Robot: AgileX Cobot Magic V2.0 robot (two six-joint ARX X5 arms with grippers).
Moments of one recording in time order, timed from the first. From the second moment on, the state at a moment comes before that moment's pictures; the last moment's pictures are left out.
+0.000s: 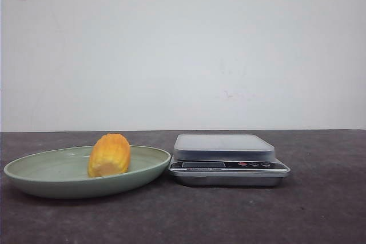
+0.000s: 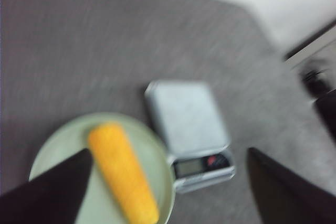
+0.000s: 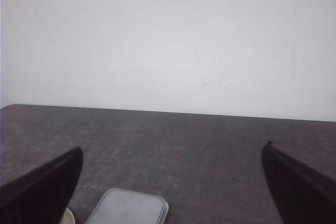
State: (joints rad) left arm -0.24 1.02 1.07 -0.67 0.39 -0.36; right arm 0.12 0.49 0.99 -0.55 -0.18 0.13
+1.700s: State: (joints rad) left arm -0.48 1.36 1.74 -0.60 0.37 -0.42; right arm 0.12 0.49 0.99 -0.69 -0.15 0.13
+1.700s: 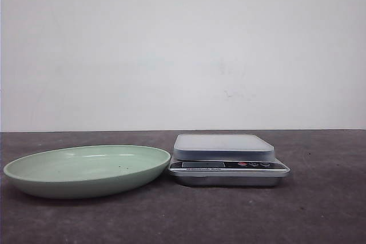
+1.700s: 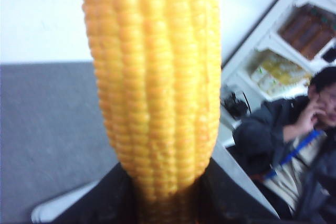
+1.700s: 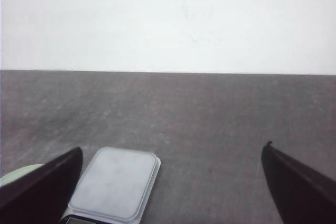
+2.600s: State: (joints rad) left arm -0.65 2.05 1.74 -0.66 0.37 -0.60; right arm 0.12 0.49 0.99 -0.78 -0.15 0.15
